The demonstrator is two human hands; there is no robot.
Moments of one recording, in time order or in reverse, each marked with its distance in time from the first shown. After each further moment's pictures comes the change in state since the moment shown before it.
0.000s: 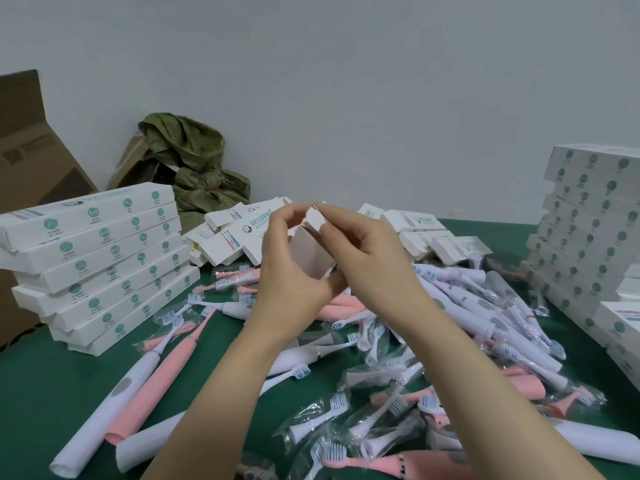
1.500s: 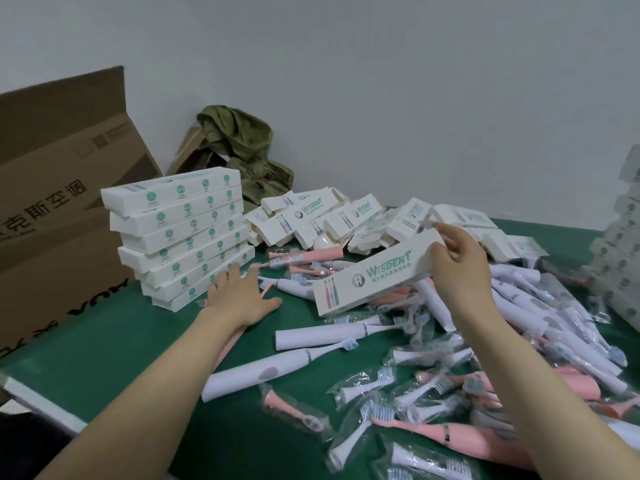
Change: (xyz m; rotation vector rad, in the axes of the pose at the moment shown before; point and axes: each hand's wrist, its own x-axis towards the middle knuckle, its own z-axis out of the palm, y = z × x) left_hand -0.008 -0.114 -0.125 1.246 -0.454 -0.675; right_hand -0.009 0.063 -0.009 0.005 0.345 0.345
